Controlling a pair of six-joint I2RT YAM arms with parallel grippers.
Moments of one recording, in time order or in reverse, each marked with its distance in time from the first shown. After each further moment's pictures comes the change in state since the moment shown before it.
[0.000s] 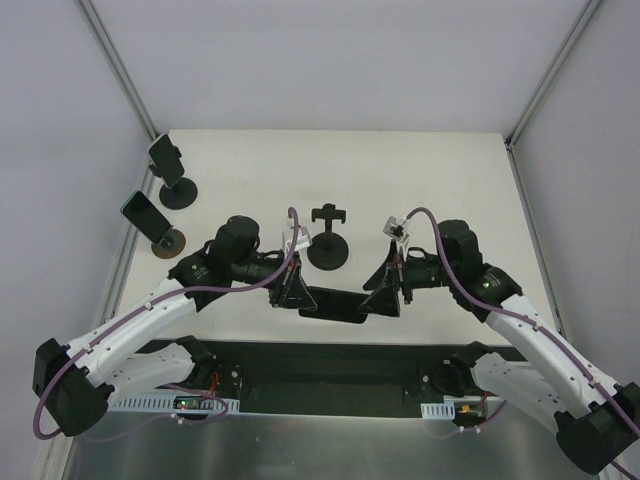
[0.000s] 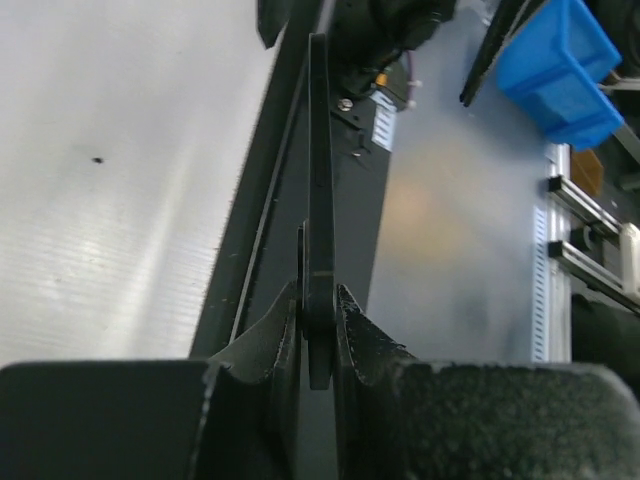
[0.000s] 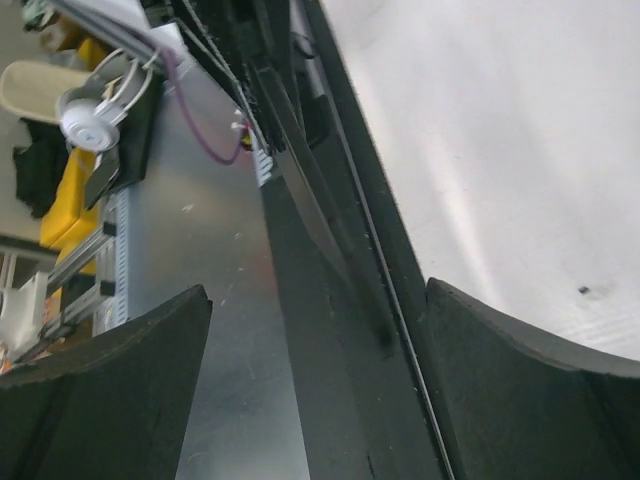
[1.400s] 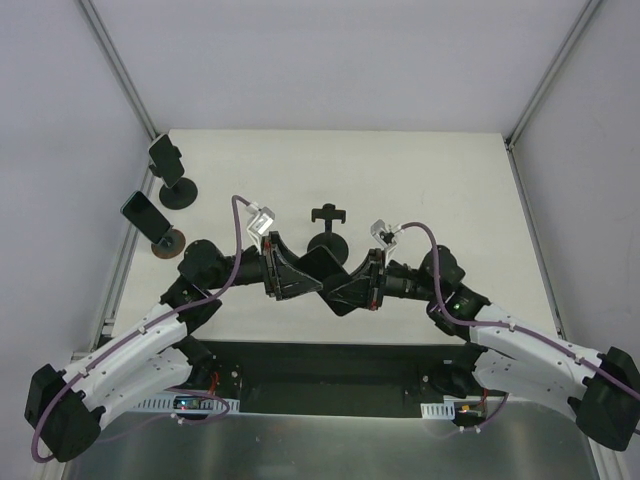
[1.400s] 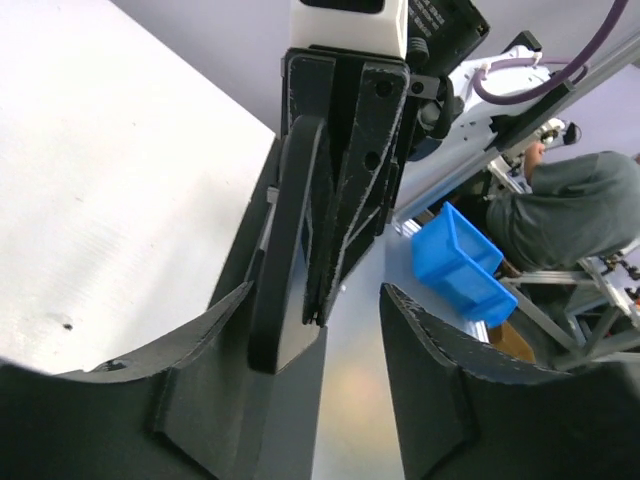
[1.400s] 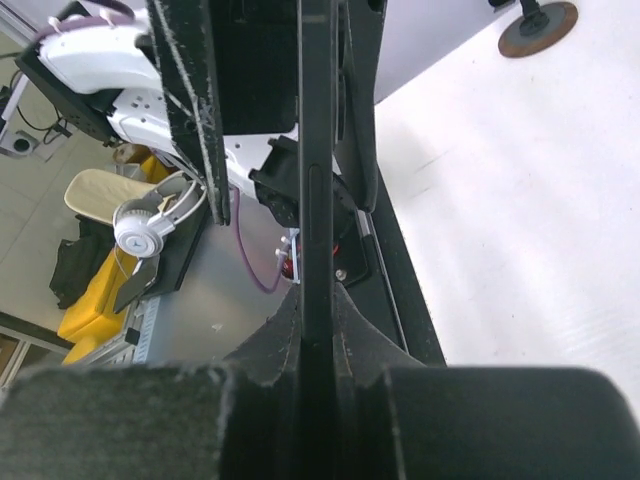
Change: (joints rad) left arm 0.052 -0.174 -0.234 0.692 -0.043 -0.520; right arm 0.308 0.037 -0.239 0.815 0.278 0.393
